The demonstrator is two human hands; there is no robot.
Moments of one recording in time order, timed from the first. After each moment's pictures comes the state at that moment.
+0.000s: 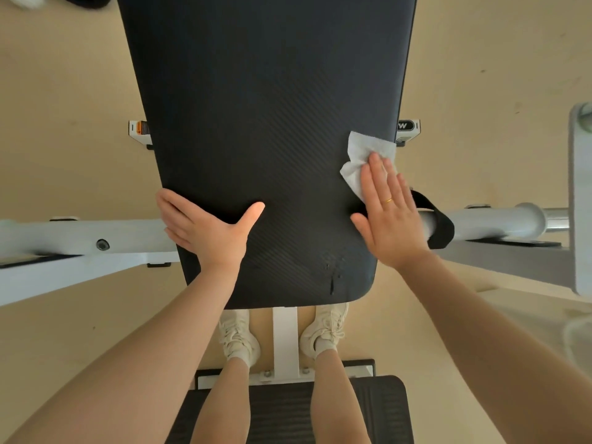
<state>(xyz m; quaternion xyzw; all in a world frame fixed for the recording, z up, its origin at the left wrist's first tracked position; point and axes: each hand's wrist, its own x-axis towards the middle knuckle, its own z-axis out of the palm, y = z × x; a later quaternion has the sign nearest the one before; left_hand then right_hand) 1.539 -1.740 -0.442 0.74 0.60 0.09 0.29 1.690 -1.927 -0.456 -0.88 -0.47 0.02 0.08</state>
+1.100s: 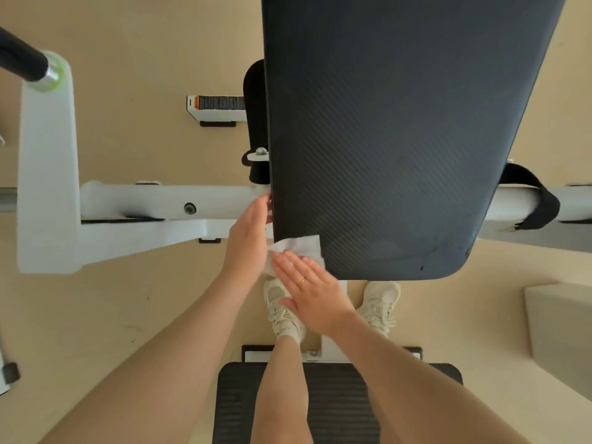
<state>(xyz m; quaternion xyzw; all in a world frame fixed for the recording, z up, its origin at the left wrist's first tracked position) 1.428 -1.685 -0.445 0.64 0.48 0.00 0.60 1.442 -1.836 -0.512 -0.78 -0.61 0.14 -0.02</state>
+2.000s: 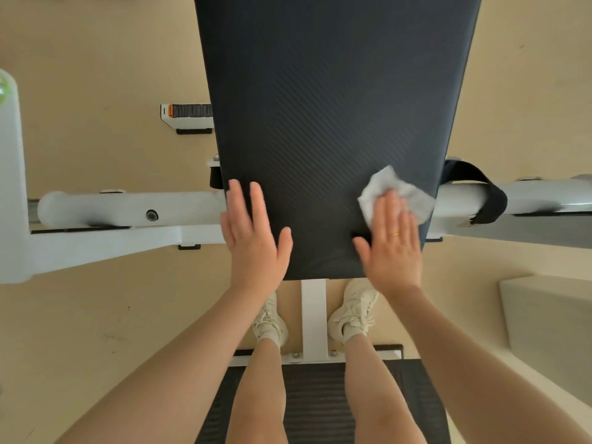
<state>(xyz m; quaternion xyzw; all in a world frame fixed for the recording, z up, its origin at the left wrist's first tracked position) 1.456 -1.750 -0.451 0.90 0.36 0.04 0.23 1.566 -1.922 -0.493 -0.93 -0.35 0.05 0.02</state>
